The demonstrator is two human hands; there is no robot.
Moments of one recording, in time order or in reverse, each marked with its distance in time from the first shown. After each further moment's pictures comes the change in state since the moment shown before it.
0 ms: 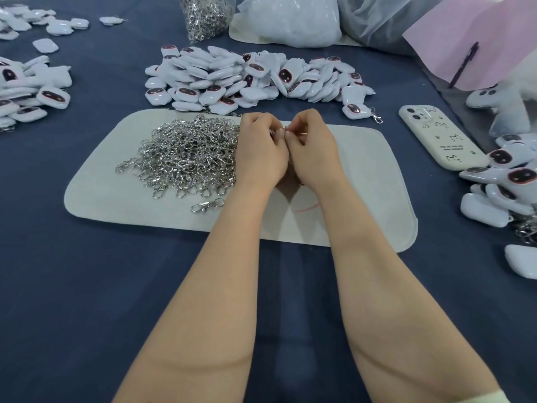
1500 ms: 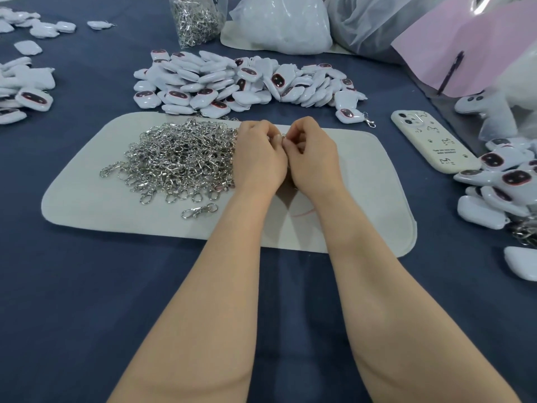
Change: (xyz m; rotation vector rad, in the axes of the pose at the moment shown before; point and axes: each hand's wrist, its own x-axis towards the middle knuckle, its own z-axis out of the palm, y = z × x) left_hand -0.002 -0.001 0.010 -0.022 0.016 -0.040; right_hand -0.005 0.006 -0.001 -0.075 0.069 -0.040
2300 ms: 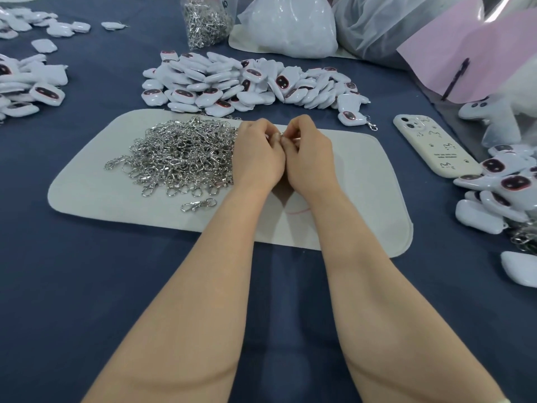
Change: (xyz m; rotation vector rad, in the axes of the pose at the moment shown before) left_hand 0.001 -0.002 -0.001 0.009 0.010 -0.024; right_hand -0.001 -0.004 0.001 -0.038 -0.019 -0.063
